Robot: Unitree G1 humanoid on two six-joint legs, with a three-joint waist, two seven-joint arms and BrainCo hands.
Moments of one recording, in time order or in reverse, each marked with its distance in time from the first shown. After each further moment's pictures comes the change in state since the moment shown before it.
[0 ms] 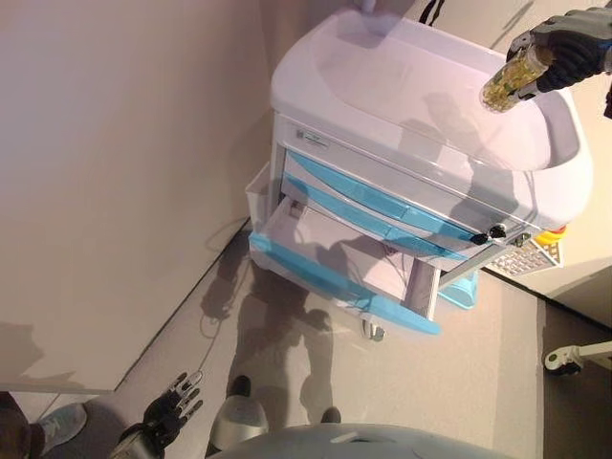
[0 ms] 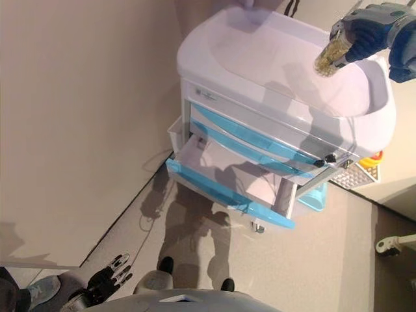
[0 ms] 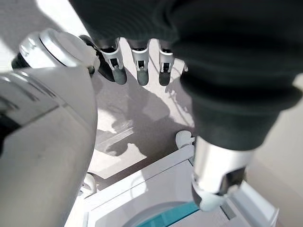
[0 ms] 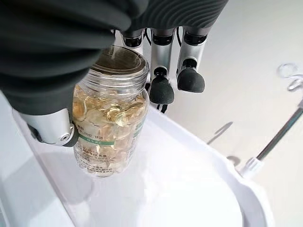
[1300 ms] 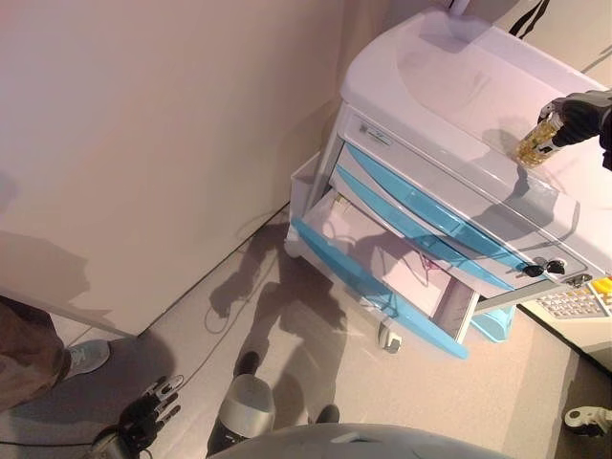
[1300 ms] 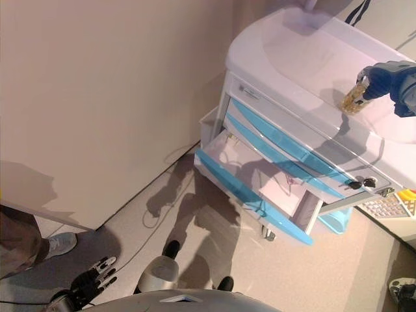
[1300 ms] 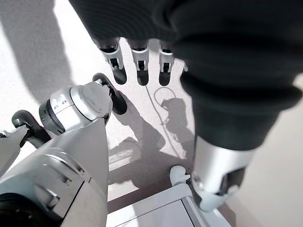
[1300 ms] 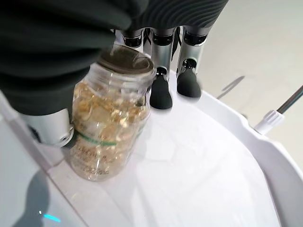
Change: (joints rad) left arm 0.021 0.077 0.037 -0.015 0.039 0.029 -0.009; right arm 0.251 0.132 -0.209 0.383 -0.142 0.002 -0.020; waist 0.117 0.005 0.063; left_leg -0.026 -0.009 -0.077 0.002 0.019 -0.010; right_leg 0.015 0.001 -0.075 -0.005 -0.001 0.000
